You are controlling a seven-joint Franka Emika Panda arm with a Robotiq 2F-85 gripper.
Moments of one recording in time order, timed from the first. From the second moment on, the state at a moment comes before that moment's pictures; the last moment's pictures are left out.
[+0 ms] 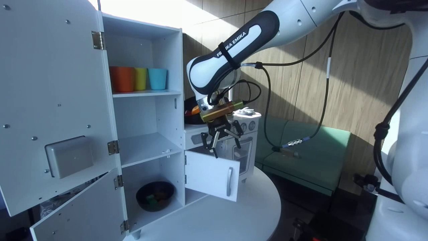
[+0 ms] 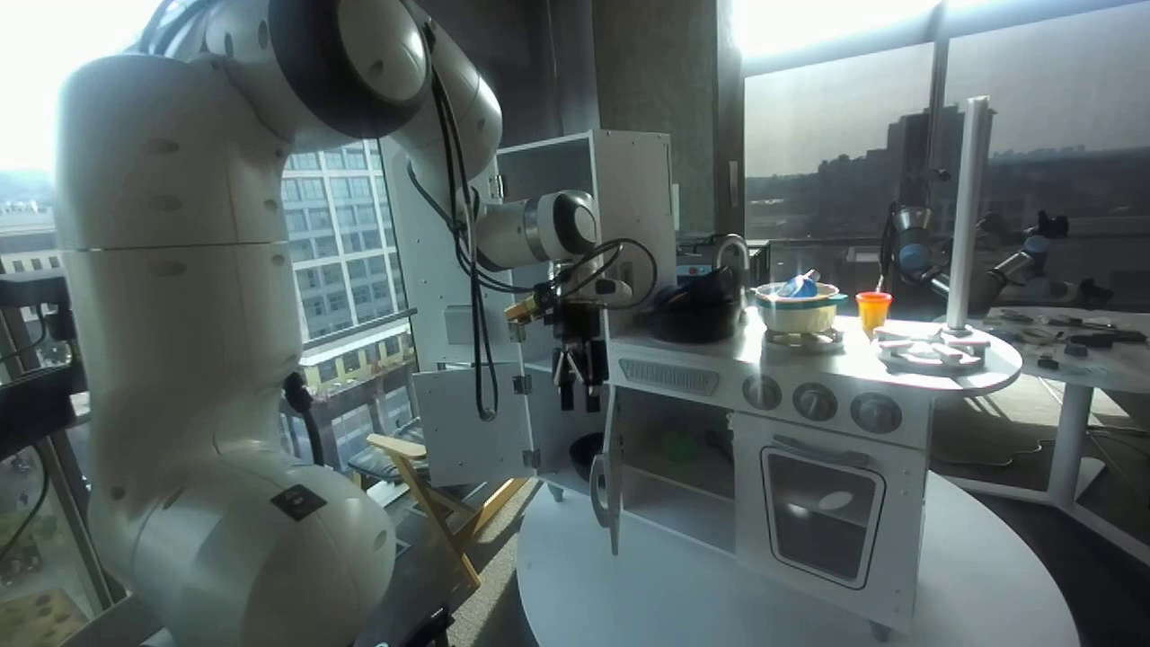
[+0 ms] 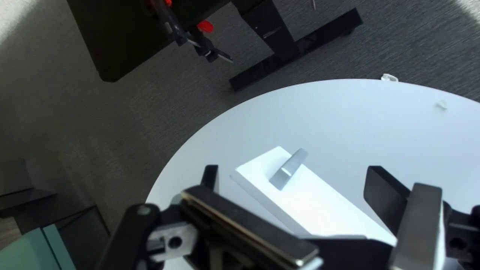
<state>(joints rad) 0.13 0.08 0.06 -2.08 -0.16 1.79 0.71</state>
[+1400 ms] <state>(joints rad) 0.19 0.19 -0.01 -2.33 -0.57 2.51 1.06</state>
